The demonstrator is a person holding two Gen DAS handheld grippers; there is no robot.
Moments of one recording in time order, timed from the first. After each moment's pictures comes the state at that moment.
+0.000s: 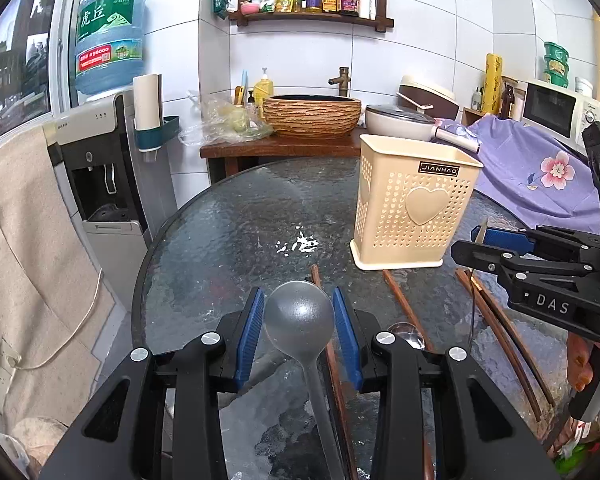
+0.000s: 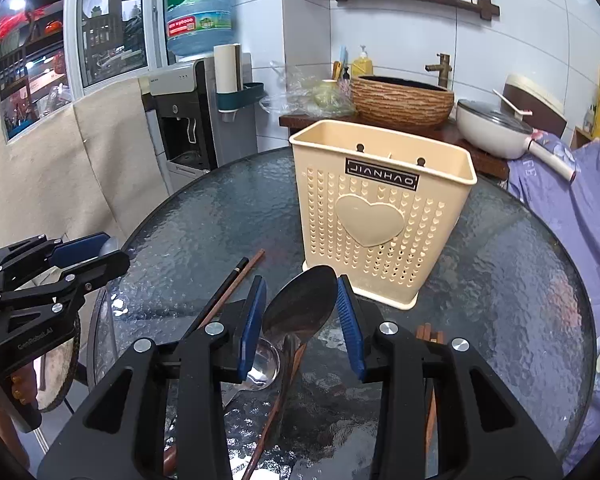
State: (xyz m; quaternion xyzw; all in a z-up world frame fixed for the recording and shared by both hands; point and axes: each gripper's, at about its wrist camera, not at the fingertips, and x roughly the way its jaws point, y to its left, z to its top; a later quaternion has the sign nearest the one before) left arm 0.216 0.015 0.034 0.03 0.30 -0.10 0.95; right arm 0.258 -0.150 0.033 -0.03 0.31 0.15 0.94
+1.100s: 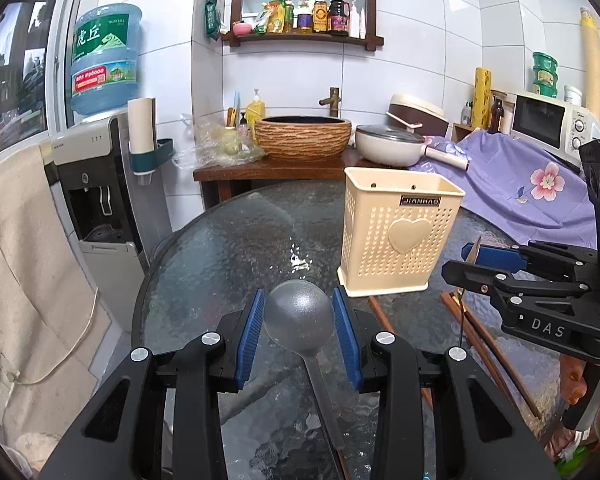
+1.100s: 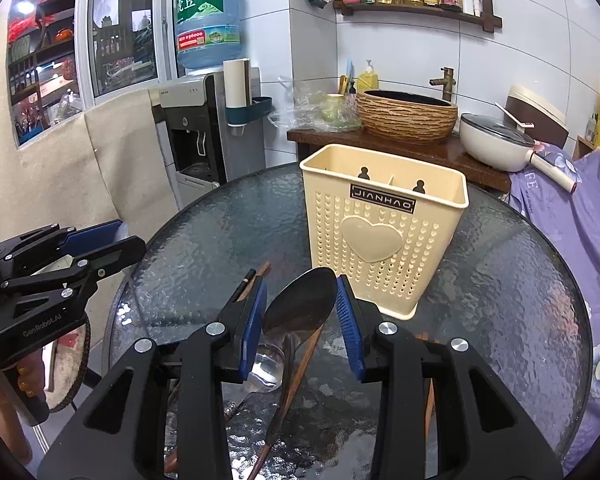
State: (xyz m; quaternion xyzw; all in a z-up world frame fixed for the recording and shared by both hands) left arm 0.213 0.010 0.059 0.03 0.26 -0.12 0.96; right arm 0.244 -0.154 0.049 -0.03 0.29 0.17 0.94
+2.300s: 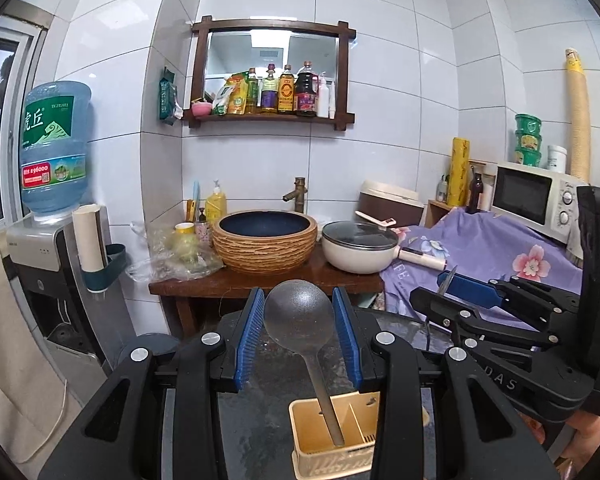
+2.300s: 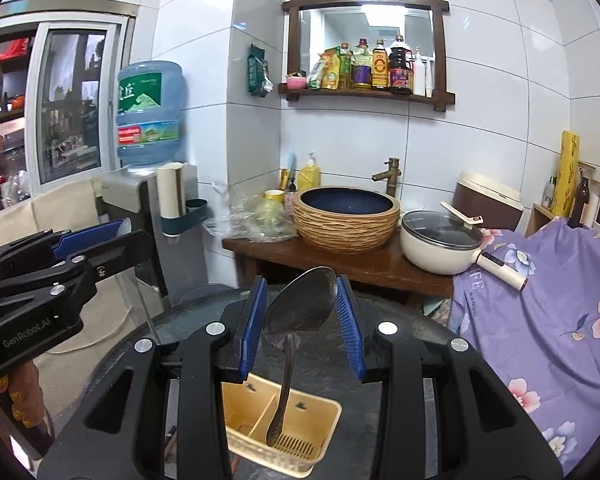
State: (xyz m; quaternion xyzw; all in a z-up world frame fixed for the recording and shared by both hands) left arm 0.337 -0.067 0.203 0.01 0.15 -0.17 0.97; right arm 0.360 -0.209 0.201 -0.02 0.17 0.08 0.98
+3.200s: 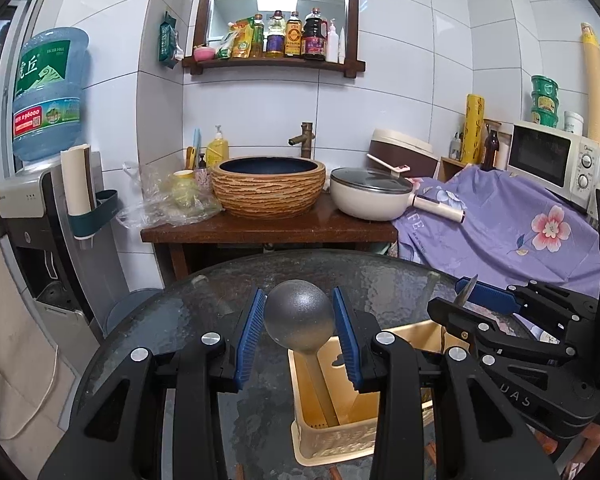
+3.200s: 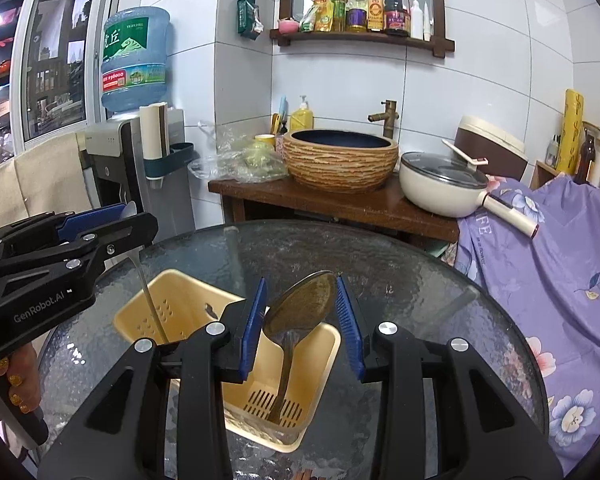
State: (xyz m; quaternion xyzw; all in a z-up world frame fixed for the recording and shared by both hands) left arm 0.369 -0.075 0.108 0.01 0.22 -0.16 0.96; right arm 0.376 -0.217 0.090 -0.03 0.24 0.07 0.97
